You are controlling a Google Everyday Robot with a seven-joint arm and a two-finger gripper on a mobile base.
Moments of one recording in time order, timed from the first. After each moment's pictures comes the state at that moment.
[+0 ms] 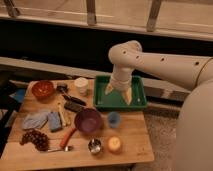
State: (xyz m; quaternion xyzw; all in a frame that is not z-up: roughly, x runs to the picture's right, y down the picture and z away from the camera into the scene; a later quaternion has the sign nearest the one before) arm 0.077 0.038 0.721 -0.20 0.29 0.83 0.44
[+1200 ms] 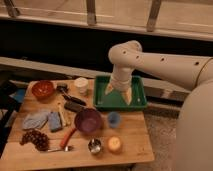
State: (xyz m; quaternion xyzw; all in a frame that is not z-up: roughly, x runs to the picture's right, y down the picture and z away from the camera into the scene) arm 0.077 0.039 0.721 -0.20 0.29 0.83 0.44
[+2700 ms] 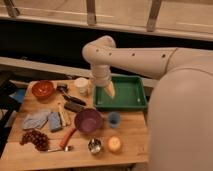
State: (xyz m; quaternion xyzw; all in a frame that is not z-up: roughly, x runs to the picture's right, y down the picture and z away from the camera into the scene) arm -0.037 0.010 0.730 -0.21 0.26 0.75 0.57
